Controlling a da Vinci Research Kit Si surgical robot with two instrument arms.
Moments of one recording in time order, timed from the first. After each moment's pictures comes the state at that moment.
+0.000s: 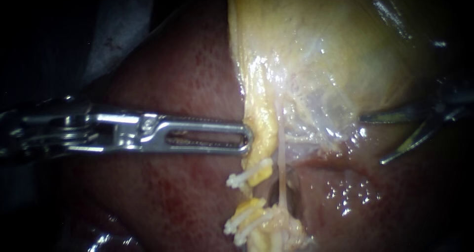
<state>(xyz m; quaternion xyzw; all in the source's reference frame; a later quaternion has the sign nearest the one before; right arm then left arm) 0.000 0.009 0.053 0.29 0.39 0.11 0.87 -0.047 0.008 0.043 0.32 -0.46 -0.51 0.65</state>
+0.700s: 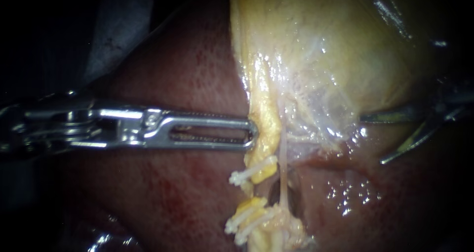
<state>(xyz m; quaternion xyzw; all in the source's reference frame) 0.000 0.009 0.053 0.29 0.39 0.11 0.87 -0.047 0.009 0.043 0.31 -0.47 -0.51 0.65</state>
